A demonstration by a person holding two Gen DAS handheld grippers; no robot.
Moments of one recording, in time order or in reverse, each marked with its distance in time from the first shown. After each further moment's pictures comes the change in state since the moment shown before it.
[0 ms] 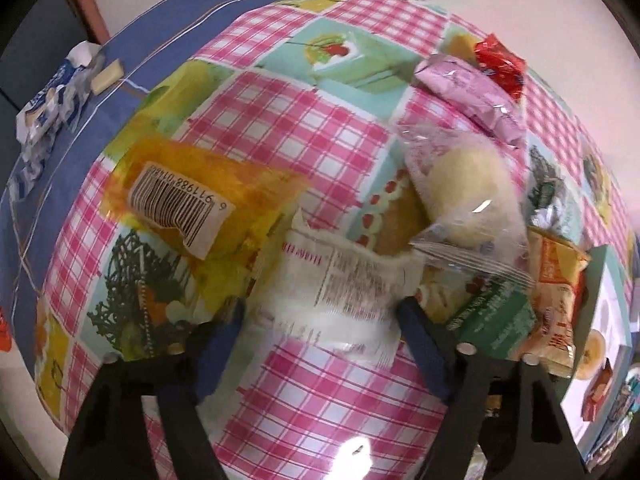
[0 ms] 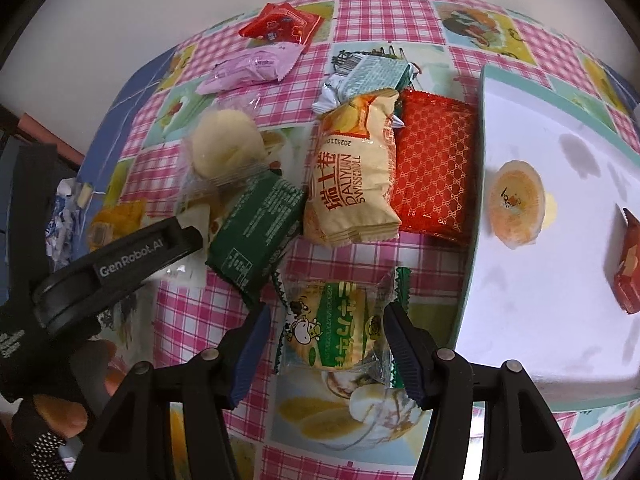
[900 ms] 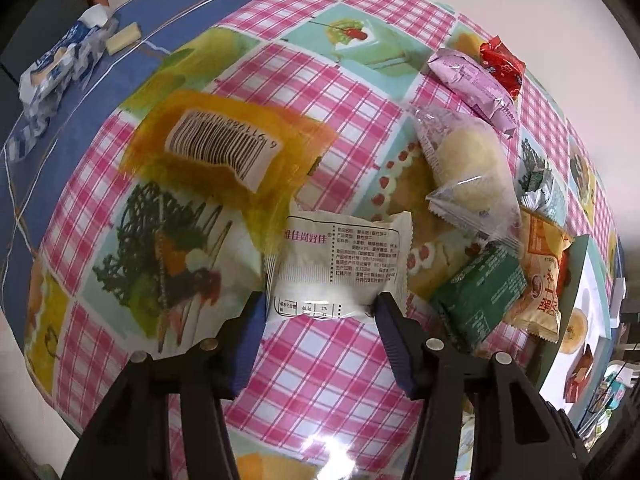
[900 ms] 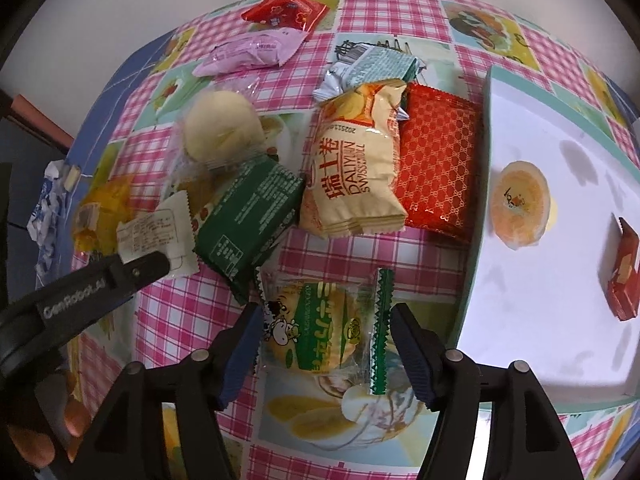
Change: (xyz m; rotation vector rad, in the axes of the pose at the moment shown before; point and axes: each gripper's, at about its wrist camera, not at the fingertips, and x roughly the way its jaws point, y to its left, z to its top) left arm -0.014 0.044 -0.033 -0.061 0.067 -0.062; right arm 0.016 0.012 0.000 -0.062 0.039 -0.069
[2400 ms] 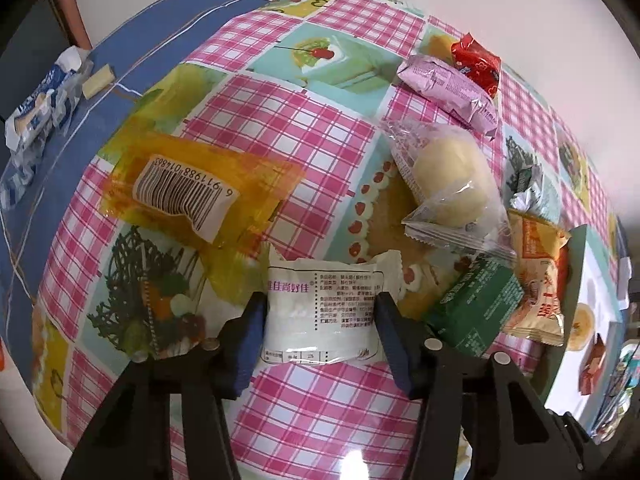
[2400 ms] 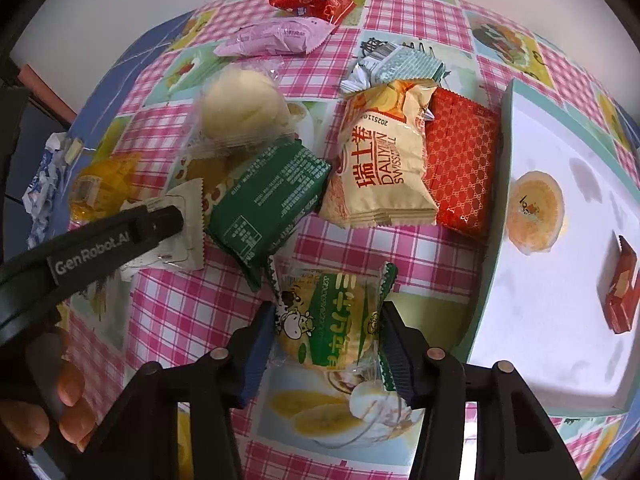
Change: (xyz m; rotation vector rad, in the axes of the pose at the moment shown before) left arm -0.020 -0.008 -0.001 0.098 -0.071 0.014; right arm -0.001 0.018 -0.003 -0.051 -0.007 -0.019
